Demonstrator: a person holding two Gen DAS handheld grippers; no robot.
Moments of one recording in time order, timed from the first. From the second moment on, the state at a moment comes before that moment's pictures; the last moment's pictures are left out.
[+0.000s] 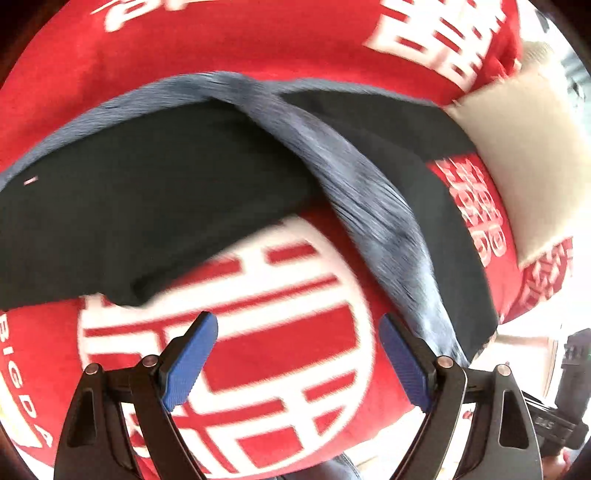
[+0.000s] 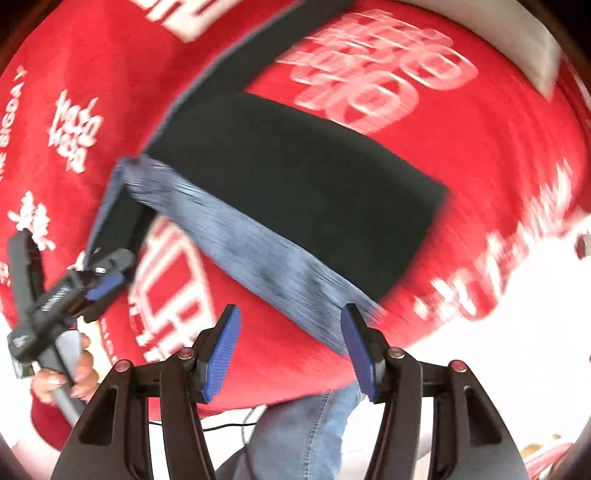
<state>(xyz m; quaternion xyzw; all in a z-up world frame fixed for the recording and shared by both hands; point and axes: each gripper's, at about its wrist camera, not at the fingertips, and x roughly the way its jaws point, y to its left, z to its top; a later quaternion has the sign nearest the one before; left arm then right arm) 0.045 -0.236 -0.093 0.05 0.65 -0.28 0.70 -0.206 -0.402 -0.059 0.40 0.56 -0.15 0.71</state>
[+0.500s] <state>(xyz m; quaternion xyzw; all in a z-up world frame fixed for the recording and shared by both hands) 0.028 -0.269 -0.097 0.07 0.65 -0.31 0.69 -0.233 -0.413 -0.100 0.45 0.53 -0.07 0.72</state>
